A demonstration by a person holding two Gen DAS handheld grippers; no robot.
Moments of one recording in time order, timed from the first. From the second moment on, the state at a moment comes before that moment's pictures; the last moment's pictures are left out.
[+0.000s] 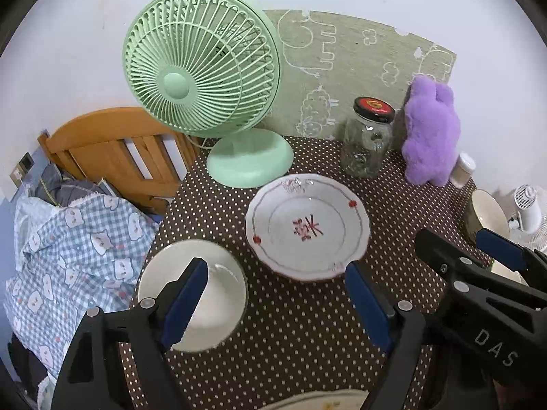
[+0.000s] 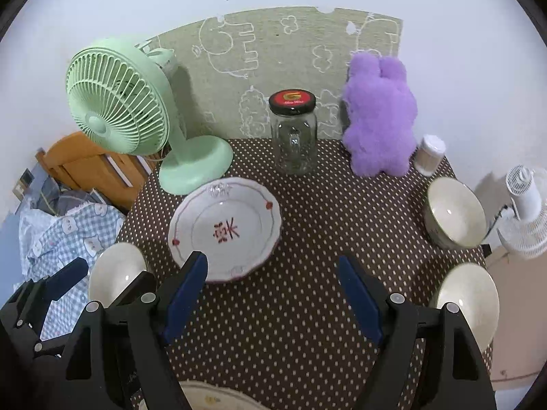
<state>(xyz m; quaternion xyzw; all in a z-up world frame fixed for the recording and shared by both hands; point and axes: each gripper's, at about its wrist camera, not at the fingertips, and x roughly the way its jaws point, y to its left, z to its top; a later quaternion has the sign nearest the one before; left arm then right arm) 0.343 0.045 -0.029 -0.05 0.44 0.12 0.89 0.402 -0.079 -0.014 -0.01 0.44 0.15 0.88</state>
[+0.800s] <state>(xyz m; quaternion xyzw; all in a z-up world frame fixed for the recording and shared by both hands) 0.448 0.080 -0.093 -0.03 0.49 0.11 0.87 0.510 -0.036 -0.074 -0.01 0.47 0.15 0.87</state>
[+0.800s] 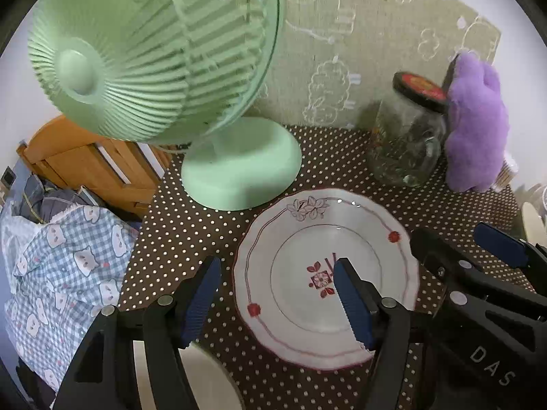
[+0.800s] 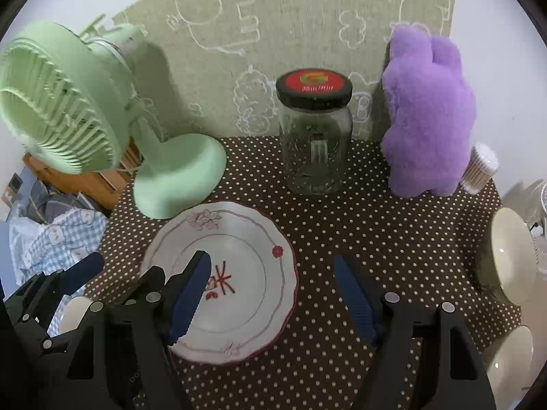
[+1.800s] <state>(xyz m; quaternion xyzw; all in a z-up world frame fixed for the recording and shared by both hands) 0.491 0.116 -0.155 -0.10 0.56 0.14 0.81 0.561 -0.004 -0.161 -0.01 0.56 0.15 0.82</state>
